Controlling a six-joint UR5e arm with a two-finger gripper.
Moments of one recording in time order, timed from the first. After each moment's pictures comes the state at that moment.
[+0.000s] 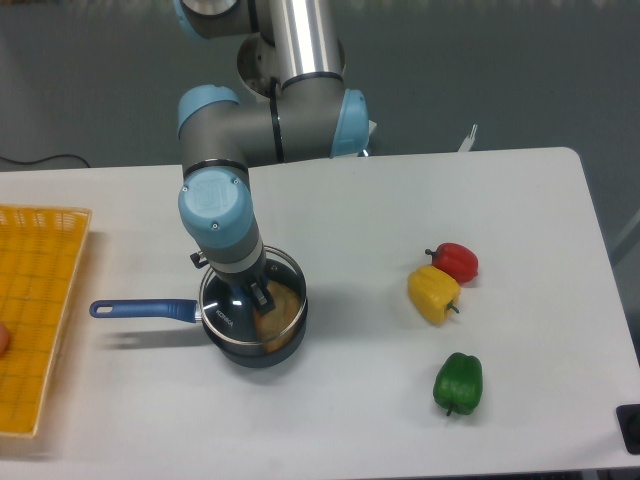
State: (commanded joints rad) arm 2.19 -1.96 -1.56 -1.33 1.59 1.16
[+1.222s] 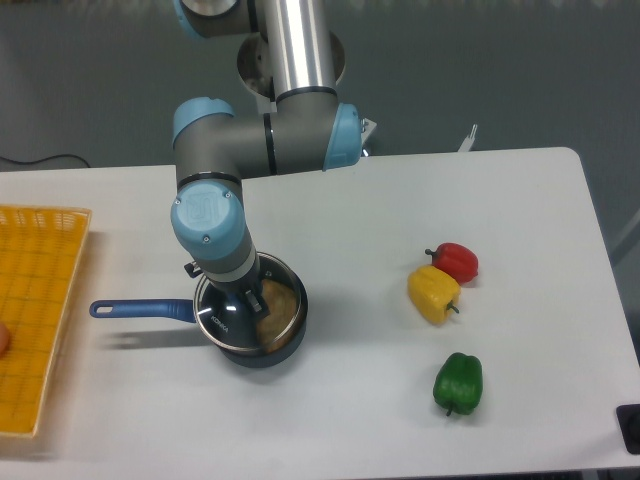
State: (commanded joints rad) arm 2.18 -1.98 -1.55 -1.32 1.59 1.15
